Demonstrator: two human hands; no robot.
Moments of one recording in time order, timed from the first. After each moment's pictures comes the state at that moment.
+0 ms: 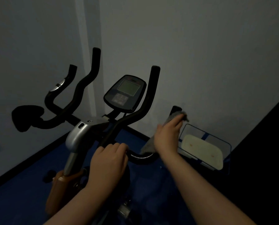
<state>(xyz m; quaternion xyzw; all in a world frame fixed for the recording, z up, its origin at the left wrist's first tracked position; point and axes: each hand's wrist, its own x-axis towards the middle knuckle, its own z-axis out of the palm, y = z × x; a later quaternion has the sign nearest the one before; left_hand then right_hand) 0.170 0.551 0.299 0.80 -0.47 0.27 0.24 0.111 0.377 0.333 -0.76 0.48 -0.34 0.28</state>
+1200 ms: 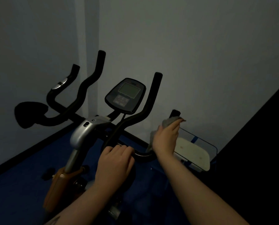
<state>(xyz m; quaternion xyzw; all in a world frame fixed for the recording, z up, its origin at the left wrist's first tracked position) 0.166 0.561 0.297 0.78 -0.50 0.24 0.29 0.113 0.398 0.335 -0.74 0.51 -0.35 0.27</state>
